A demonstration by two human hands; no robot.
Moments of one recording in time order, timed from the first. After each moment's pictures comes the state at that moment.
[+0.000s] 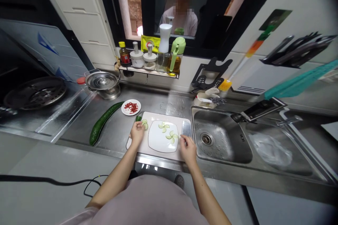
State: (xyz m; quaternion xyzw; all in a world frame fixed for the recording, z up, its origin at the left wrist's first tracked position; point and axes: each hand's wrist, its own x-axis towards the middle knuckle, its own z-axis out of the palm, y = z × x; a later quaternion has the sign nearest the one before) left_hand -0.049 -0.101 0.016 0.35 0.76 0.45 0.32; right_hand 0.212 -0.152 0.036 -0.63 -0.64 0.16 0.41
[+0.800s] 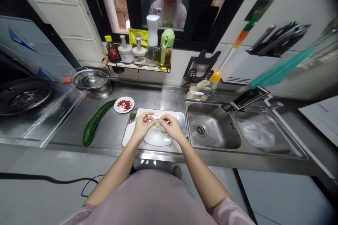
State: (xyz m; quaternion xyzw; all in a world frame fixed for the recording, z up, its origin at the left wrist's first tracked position) left_hand -0.008 -0.117 0.124 0.44 0.49 0.52 0.54; right_hand 0.152 -0.106 0.119 -0.47 -0.67 0.37 0.44
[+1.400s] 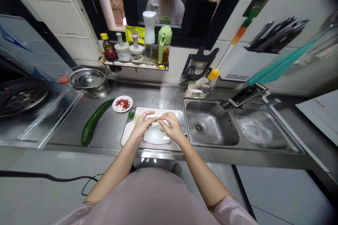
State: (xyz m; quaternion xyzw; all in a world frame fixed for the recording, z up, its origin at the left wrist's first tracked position) left_hand -0.001 -0.117 0.132 0.35 0.51 0.47 0.63; right_hand 0.167 -0.117 0.123 -0.42 -0.78 0.21 0.41
